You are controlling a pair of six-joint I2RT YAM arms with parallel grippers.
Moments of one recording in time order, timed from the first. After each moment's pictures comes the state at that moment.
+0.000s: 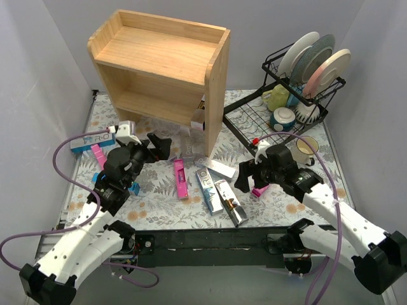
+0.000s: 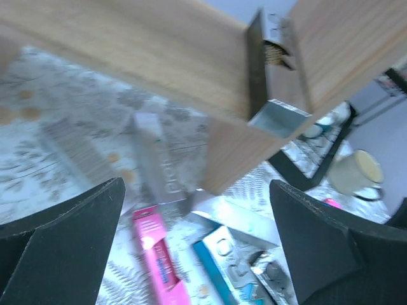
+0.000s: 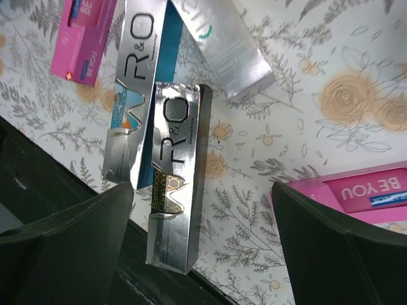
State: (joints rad) left arm -0.48 0.74 0.69 -0.04 -0.14 -0.48; right arm 0.59 0.89 0.68 -0.50 -0.24 0.25
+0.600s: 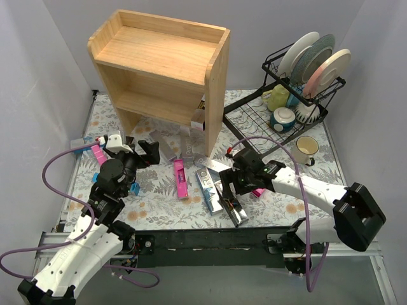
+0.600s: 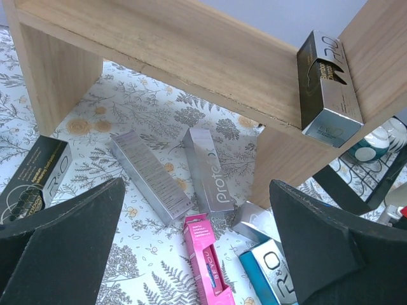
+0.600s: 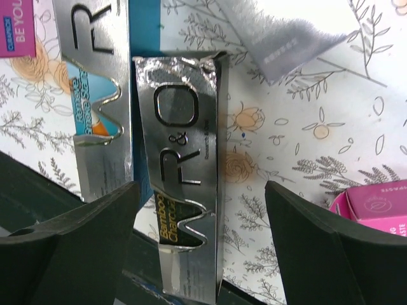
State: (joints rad) left arm -0.48 0.56 0.60 -0.09 -0.34 -0.36; right arm 0.81 1.29 0.76 -0.50 -0.13 0.42
